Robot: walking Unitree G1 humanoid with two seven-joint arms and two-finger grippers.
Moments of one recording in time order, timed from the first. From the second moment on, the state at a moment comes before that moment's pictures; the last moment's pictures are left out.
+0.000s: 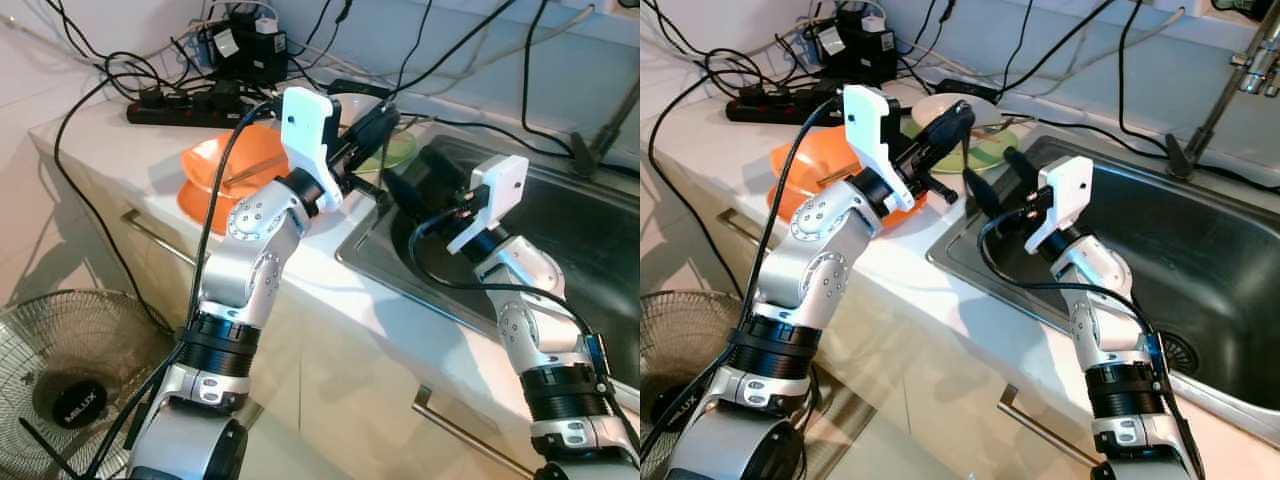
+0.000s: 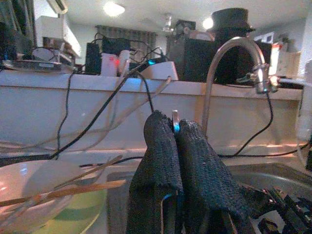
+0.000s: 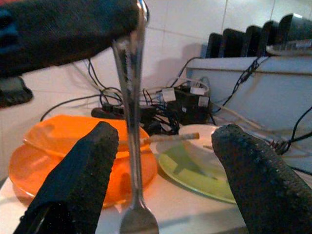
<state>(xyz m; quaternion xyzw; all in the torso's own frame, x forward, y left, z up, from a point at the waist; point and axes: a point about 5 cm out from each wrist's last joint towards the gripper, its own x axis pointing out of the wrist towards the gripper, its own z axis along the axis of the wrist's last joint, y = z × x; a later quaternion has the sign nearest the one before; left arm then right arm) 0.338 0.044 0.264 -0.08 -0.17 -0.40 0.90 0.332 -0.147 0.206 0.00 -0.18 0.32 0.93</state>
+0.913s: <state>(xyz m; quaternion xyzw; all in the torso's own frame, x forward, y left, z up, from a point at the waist) 0.332 0.034 0.261 -0.11 -0.16 -0.46 0.87 0.327 -0.124 0.195 0.02 -0.16 0.34 0.93</state>
